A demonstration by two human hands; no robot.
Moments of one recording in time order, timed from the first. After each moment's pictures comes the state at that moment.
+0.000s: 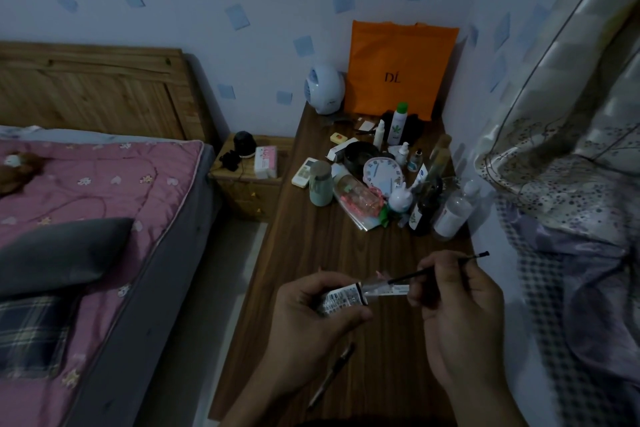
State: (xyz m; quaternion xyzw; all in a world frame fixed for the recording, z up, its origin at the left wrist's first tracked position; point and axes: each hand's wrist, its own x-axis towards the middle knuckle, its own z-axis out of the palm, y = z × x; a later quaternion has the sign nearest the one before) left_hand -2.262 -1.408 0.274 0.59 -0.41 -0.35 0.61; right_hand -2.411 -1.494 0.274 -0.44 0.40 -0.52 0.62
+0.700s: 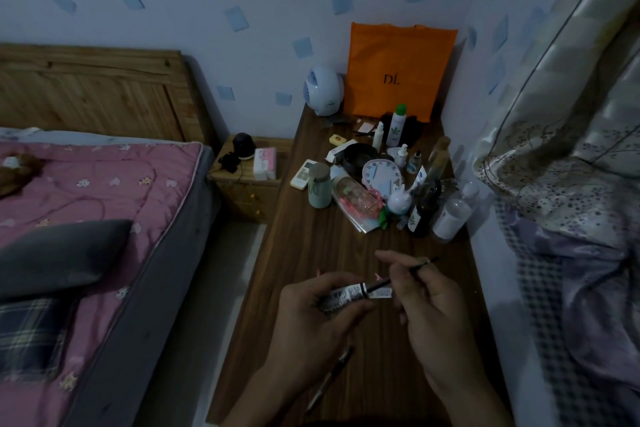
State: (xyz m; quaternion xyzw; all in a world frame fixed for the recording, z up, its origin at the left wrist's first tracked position) left_hand -2.267 -1.416 0.274 0.64 -0.48 -0.24 0.56; right_hand -2.407 -1.494 0.264 -0.62 0.43 -0.36 0.55
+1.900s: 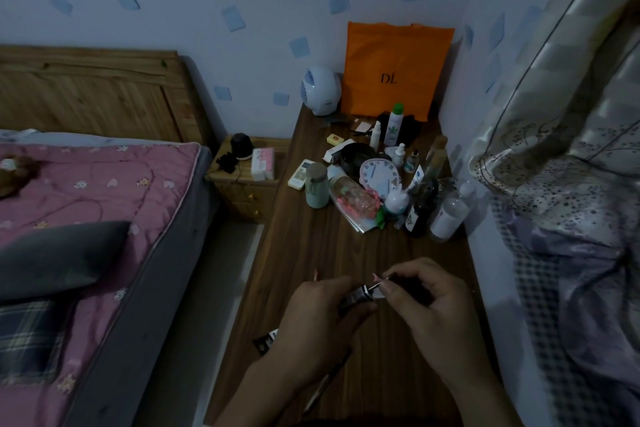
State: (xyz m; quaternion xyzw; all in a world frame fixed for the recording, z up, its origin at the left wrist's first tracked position) left_hand -2.265 -1.428 0.273 0.69 -0.60 -0.23 0.34; right_hand -2.424 -1.507 0.264 -0.68 0.42 -0.35 0.49
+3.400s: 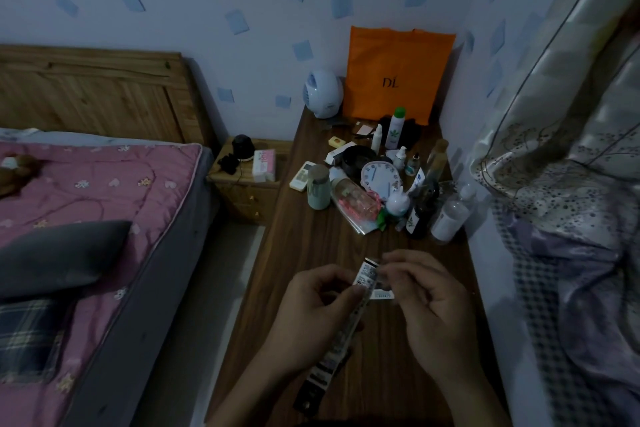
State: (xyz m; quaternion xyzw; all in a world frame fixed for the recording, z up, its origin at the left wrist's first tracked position) left_hand -2.260 -1.423 0.287 0.64 -0.40 -0.43 0.50; right_hand -2.411 -1.499 0.270 -0.70 0.38 -0.42 0.45
